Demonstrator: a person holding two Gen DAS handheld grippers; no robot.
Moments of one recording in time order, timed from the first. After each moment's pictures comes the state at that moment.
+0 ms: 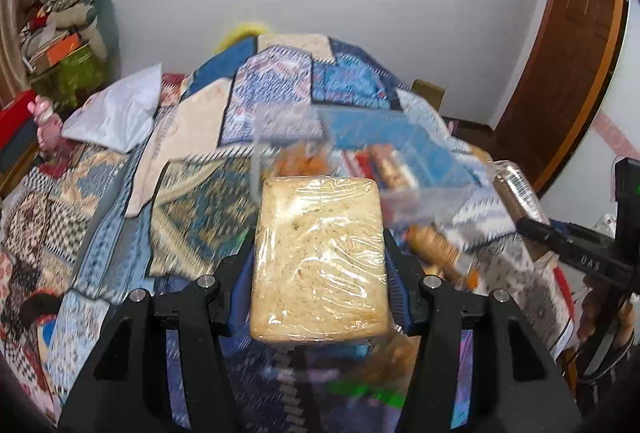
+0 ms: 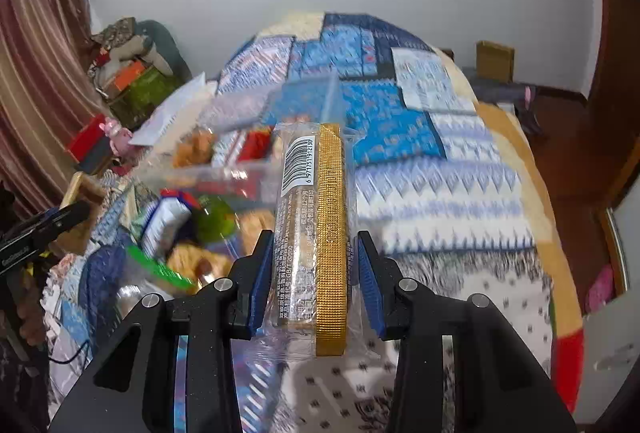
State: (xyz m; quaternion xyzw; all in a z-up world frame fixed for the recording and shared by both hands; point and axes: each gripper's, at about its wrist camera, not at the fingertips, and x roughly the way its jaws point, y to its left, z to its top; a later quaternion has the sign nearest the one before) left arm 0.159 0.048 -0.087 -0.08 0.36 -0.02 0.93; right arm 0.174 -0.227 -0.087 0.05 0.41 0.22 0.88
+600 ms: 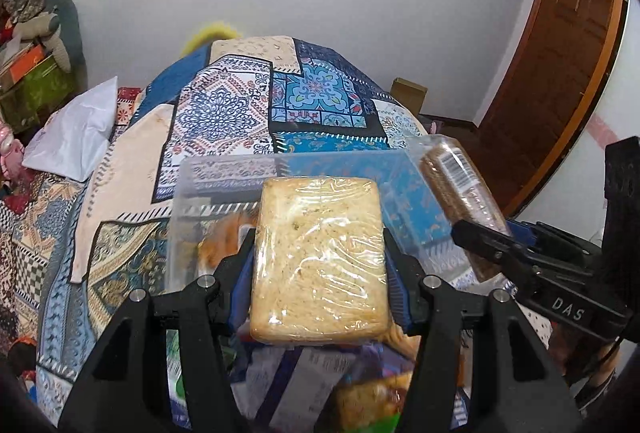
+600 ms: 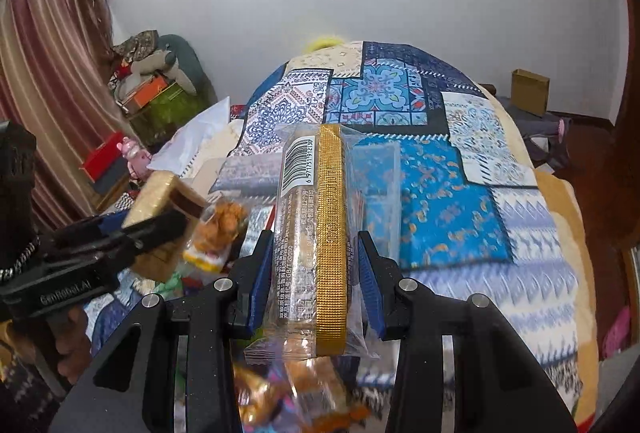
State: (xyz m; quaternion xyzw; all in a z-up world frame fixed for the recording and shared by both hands) left arm 0.273 0.014 -0.088 -0.08 0.37 -0.06 0.92; right arm 0.252 -0.170 -0.074 0.05 0.38 0.26 0.89
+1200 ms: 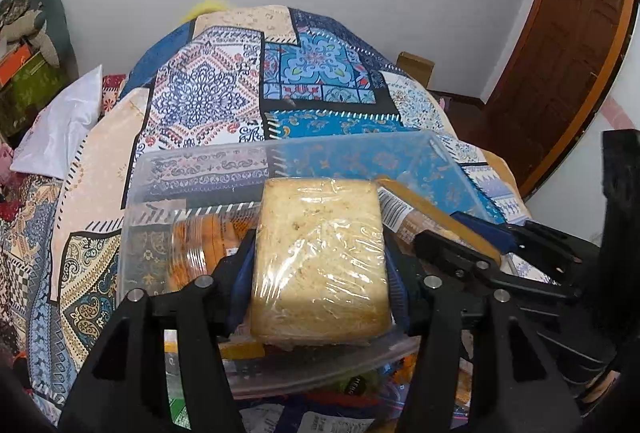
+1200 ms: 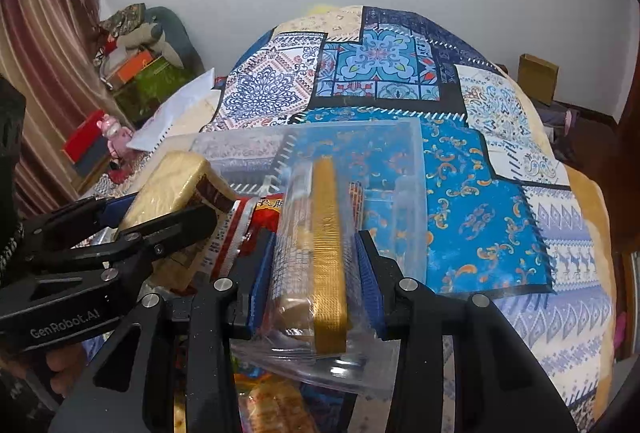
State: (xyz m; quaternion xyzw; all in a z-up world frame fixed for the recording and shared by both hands) left arm 0.329 0.003 -0.127 -0.06 0.42 -0.06 0.90; right arm 0.290 -0.144 -0.116 0.02 0.42 0.25 0.87
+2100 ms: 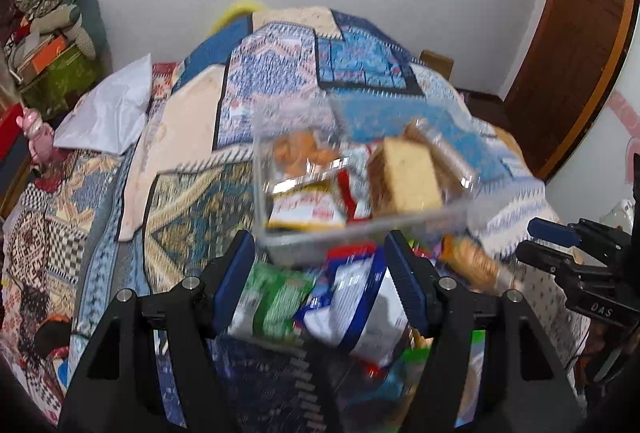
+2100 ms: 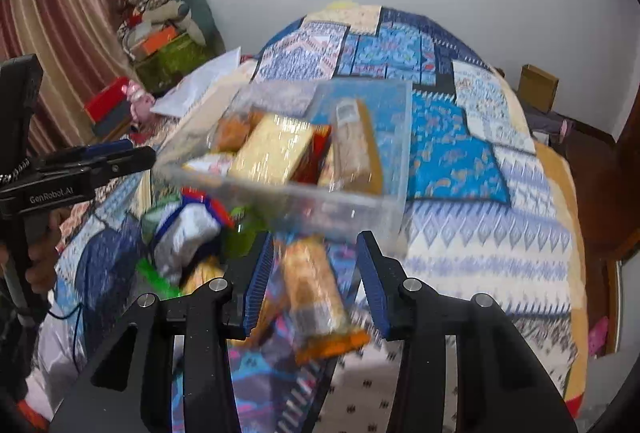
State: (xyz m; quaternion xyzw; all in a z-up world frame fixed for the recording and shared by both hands) left arm 0.218 0.062 -0.111 -0.05 0.42 -0.02 0.90; right arm 0.200 -0.171 -0.102 -0.02 0.42 0.28 0.86
